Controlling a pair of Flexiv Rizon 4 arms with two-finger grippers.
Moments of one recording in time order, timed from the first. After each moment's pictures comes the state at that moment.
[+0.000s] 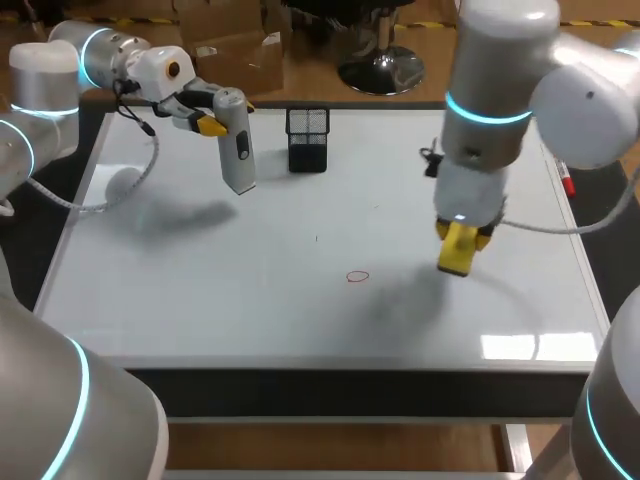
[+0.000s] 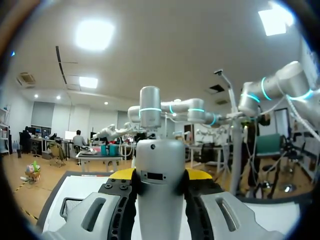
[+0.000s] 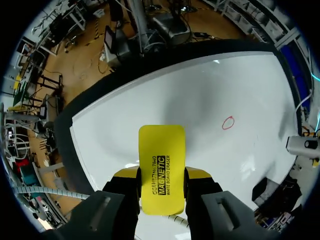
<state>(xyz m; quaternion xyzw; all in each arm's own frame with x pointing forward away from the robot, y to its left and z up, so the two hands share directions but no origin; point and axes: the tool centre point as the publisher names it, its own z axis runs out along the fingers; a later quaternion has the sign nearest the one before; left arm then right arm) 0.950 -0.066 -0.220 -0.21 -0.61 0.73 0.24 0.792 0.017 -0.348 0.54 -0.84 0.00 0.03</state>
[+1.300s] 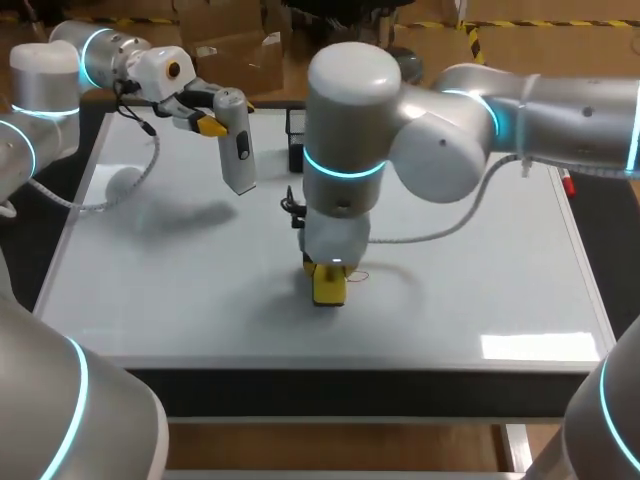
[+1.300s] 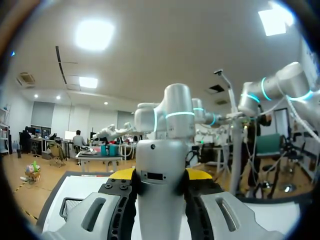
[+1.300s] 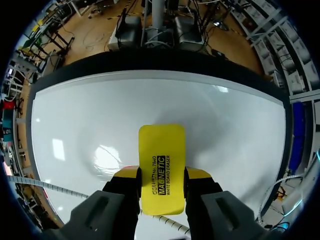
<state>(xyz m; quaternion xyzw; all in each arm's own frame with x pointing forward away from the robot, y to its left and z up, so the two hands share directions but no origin) 0.950 -0.066 -0.220 -0.21 -0.61 0.73 0.24 0.781 0.212 -0.403 0.70 -0.71 -0.03 0.00</state>
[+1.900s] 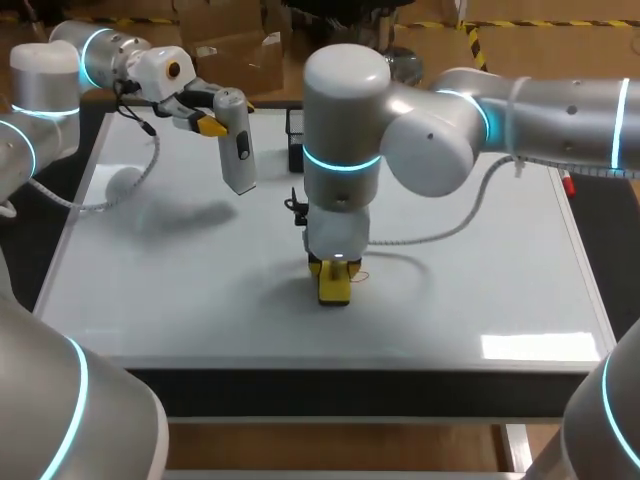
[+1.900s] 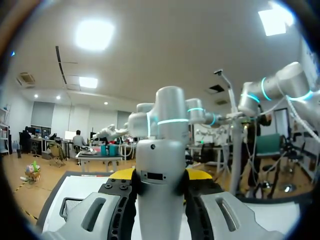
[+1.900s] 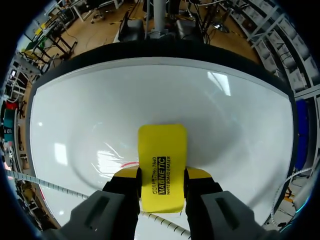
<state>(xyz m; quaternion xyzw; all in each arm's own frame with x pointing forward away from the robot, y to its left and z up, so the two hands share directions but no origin) 0.950 -0.066 -0.220 -0.21 -0.61 0.73 0.24 0.797 0.200 -0.428 0.69 -0.72 -0.04 0.03</state>
